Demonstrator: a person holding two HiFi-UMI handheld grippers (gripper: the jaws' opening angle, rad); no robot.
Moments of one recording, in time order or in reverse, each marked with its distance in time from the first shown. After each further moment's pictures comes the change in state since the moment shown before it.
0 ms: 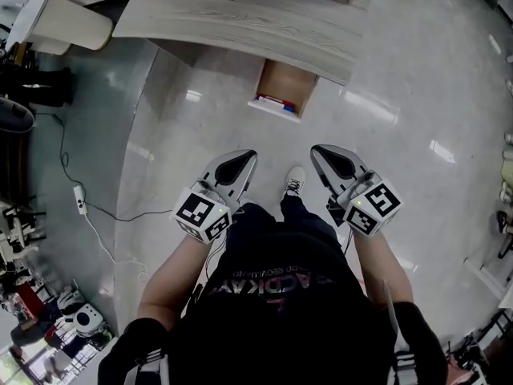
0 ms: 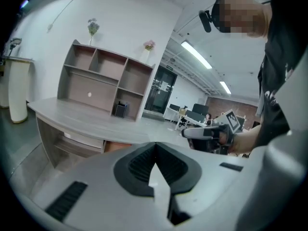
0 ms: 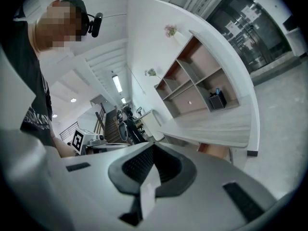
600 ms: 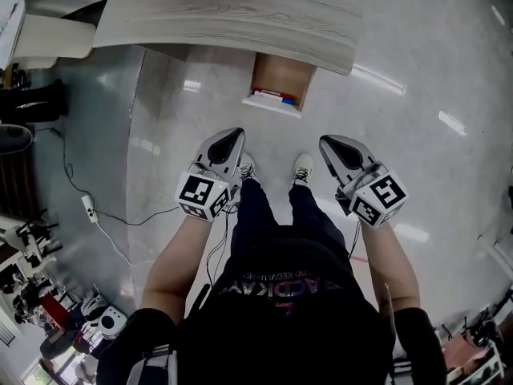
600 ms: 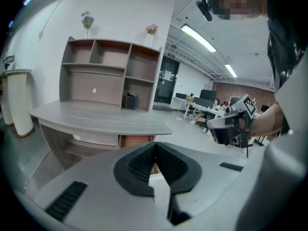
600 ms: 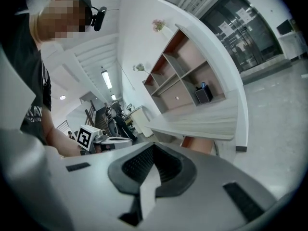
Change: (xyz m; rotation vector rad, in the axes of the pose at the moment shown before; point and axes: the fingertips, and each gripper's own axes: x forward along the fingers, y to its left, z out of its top) left arm 0.030 0.061 -0.024 0.102 0.102 0.088; right arm -0.008 -0.037 -0.023 0.027 0.030 -0.117
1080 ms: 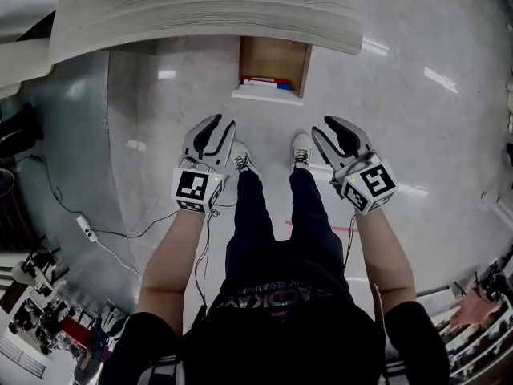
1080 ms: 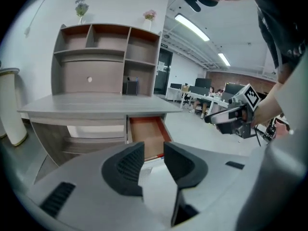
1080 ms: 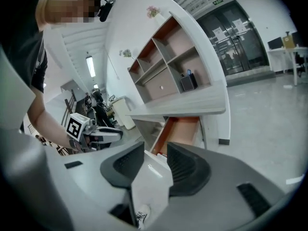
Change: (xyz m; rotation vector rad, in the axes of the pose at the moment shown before) left arm 0.024 0.036 -0.053 0.104 0.093 -0.055; right arm 0.016 -0.034 -0.062 -0.020 0.065 -0.235
